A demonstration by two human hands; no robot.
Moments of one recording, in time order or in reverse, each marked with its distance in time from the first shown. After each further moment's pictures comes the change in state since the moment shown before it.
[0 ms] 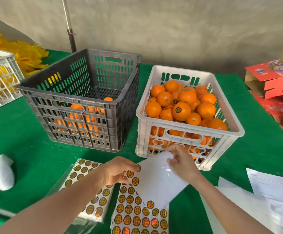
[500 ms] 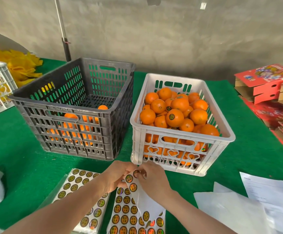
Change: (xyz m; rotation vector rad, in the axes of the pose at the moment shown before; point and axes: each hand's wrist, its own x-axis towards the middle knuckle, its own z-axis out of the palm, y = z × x) left_hand 0.002 0.011 0.015 -0.125 0.077 0.069; right_hand -0.007 -0.033 0.065 -0.324 0.031 -0.177
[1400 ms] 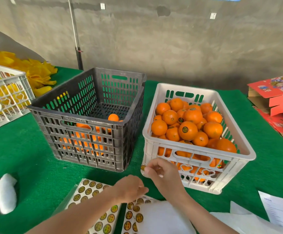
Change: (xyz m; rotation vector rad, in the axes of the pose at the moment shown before) left_hand 0.006 0.005 -0.010 1.155 -0.068 0.295; right_hand 0.016 -0.037 -0.046 0.585 0.100 -0.075
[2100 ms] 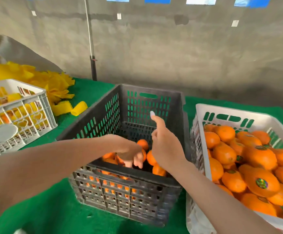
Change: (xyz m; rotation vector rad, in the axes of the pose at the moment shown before) left_hand 0.067 -0.117 -0.264 0.262 -0.315 -0.128; right_hand 0.239 -0.065 0.105 -0.474 0.048 -0.139
